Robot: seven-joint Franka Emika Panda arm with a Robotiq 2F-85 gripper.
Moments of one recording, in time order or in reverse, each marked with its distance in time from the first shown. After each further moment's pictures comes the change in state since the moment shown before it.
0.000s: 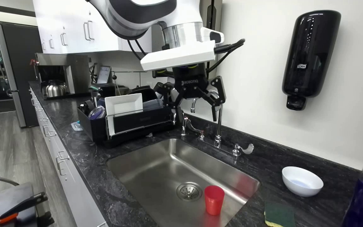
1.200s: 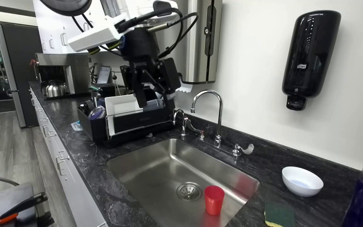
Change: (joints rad) arm 0.000 -0.399 0.010 -0.302 -0.074 -0.041 0.397
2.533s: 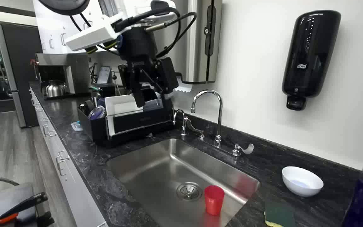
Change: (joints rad) arm 0.001 -0.017 0.004 -0.010 0.000 -0.010 0.007
